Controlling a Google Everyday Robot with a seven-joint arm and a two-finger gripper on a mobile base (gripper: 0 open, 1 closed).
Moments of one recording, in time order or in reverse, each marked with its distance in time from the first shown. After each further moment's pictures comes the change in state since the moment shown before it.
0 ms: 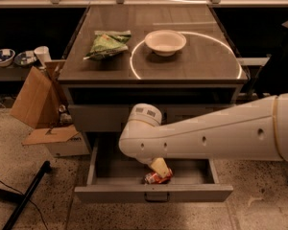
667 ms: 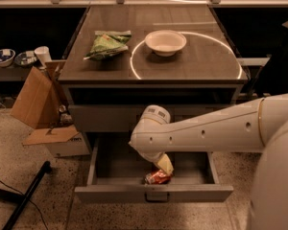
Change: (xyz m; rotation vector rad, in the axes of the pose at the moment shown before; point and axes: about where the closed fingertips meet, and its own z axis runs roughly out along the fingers) arm 0.016 0.004 0.057 -0.022 -0.070 -0.081
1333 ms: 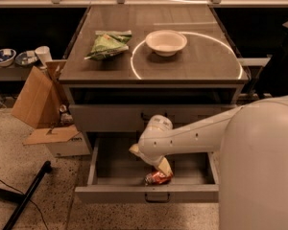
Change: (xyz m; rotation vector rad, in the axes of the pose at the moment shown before) arm 0.008 -0.003 0.083 0.032 -0.066 -0.084
